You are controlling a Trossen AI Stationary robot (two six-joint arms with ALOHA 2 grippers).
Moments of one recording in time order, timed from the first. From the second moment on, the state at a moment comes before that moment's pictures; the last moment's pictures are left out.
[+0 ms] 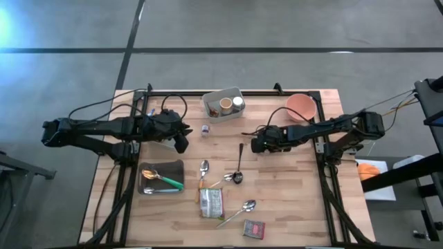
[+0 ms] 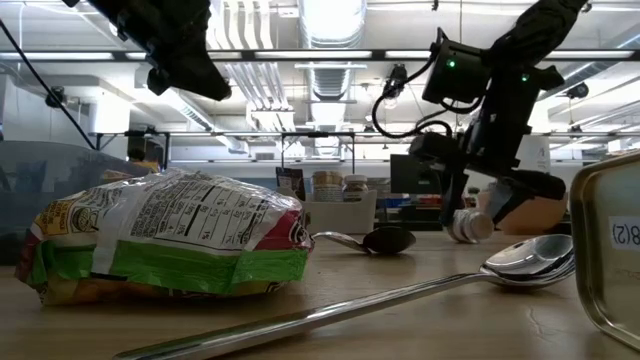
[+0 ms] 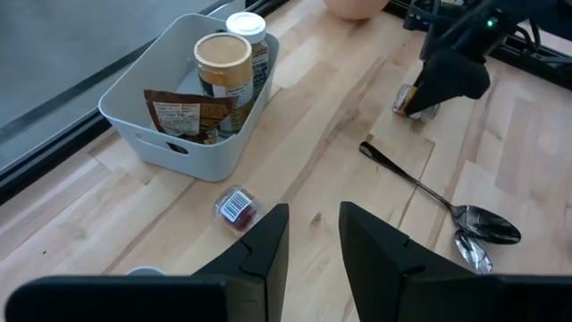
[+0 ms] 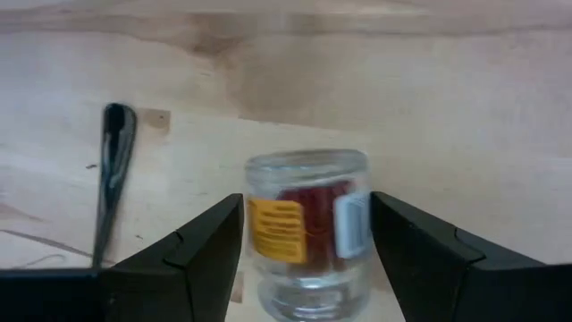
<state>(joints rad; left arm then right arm) 0.07 1.00 0.80 -0.47 -0.33 -0.39 -0.12 1.49 0.69 -0.41 0.14 1.38</state>
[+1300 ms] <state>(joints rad) 0.07 1.00 0.80 -0.49 -0.32 -0.39 -0.14 1.50 1.25 -0.99 0.15 0.21</state>
